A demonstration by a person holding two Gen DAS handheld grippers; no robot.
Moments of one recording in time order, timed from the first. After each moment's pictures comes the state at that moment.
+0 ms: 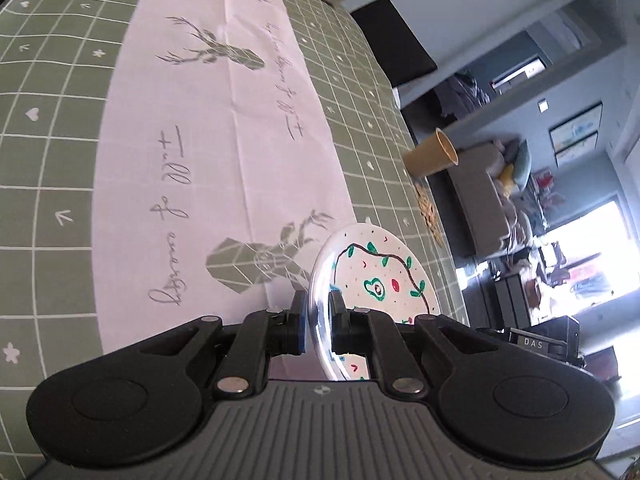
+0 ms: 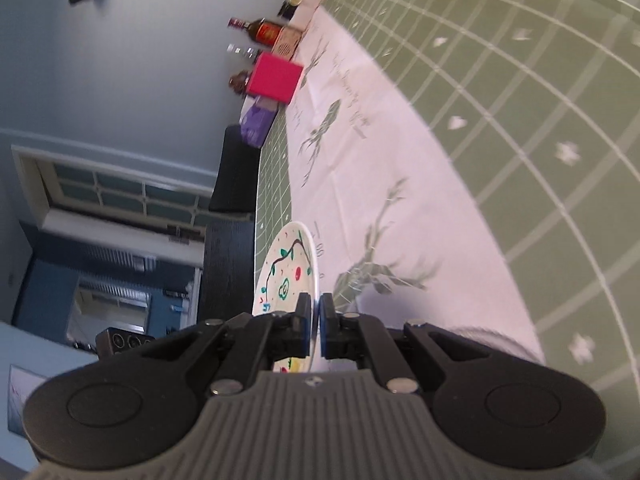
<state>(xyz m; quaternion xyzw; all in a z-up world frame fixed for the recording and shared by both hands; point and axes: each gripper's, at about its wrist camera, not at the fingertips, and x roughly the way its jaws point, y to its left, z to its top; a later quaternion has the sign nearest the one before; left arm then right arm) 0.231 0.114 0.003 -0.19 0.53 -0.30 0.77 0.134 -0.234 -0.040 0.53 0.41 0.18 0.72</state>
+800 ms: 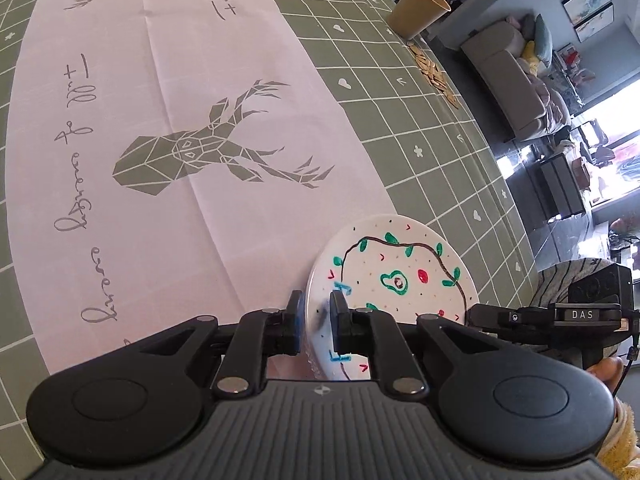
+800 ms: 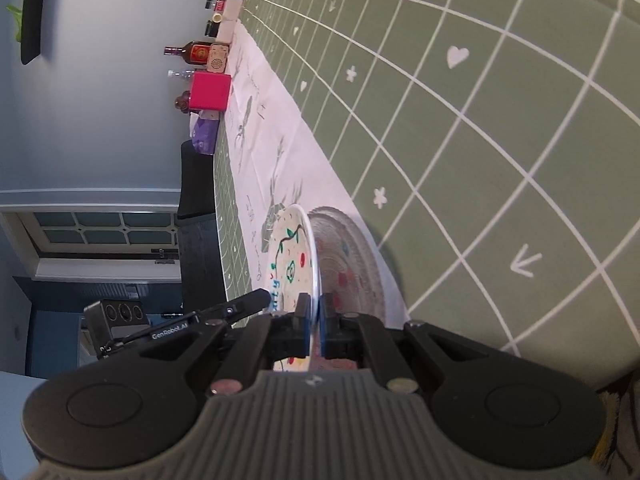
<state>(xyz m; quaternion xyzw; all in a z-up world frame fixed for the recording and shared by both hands) 0.187 0.025 -0.028 -0.03 0.60 -0.31 0.73 0.038 -0.279 -0.078 0.57 0.46 0.13 0.67</state>
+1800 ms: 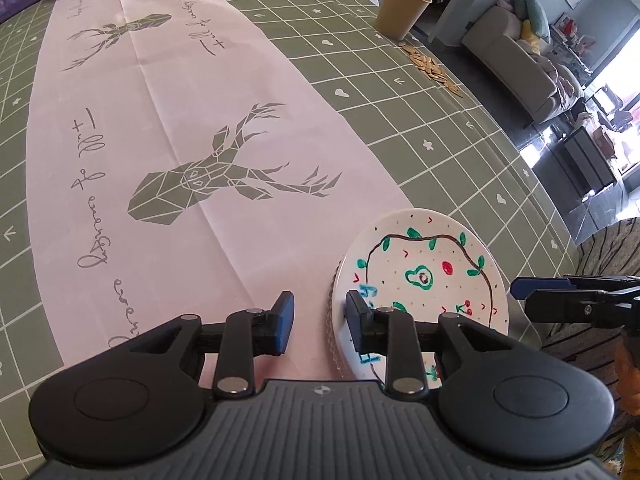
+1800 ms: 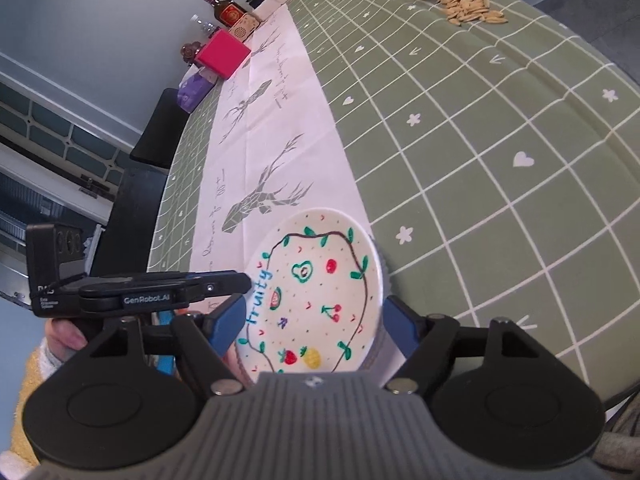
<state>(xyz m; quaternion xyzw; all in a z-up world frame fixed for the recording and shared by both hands) 0.167 0.017 -0.024 0.05 0.54 -0.30 0.78 0.051 -0.231 -0.018 0.35 0.47 0.11 0.80</state>
